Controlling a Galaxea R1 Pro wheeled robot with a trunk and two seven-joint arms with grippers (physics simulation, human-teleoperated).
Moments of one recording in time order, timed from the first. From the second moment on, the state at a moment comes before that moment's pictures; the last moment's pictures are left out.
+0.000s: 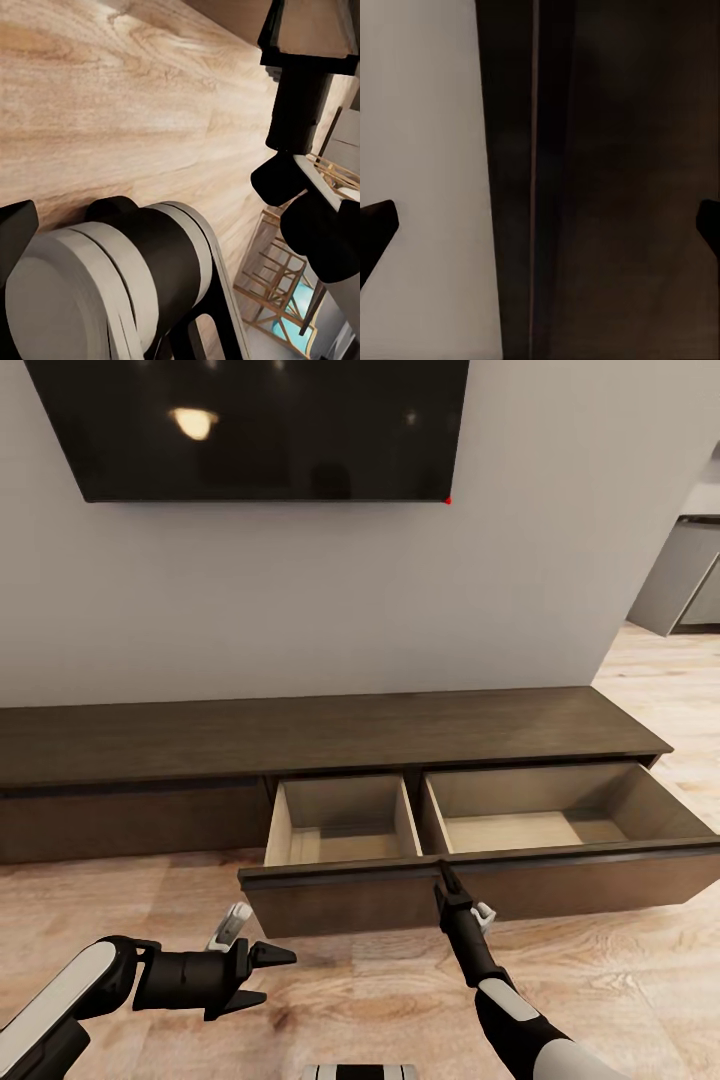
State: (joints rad) left arm -0.26 0.46 -0.34 -1.53 1.93 1.00 0.45; right arm -0.59 0.02 0.31 -0.28 -1.69 -0.01 0.92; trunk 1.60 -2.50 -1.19
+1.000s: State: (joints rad) left arm -0.26 0.46 -0.33 -1.52 1.91 1.00 0.45; right arm -0.59 0.02 0.32 -0.28 -1.68 0.21 0.89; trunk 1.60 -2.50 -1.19
